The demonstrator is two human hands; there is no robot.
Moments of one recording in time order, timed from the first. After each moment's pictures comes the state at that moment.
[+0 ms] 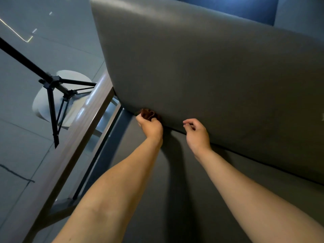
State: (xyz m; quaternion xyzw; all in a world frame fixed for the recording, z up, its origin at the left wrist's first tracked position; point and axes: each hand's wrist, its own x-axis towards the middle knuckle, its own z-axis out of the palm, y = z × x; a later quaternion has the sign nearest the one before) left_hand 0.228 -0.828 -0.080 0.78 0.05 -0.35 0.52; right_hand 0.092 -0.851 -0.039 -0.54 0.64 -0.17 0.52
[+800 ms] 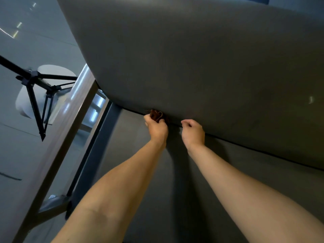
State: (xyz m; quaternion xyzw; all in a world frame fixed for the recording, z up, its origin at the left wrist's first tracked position) left_hand 0.165 -0.828 -0.103 0.79 -0.04 -0.39 0.48; right_hand 0.064 -0.847 -0.053 -0.48 0.71 -0.14 0.49
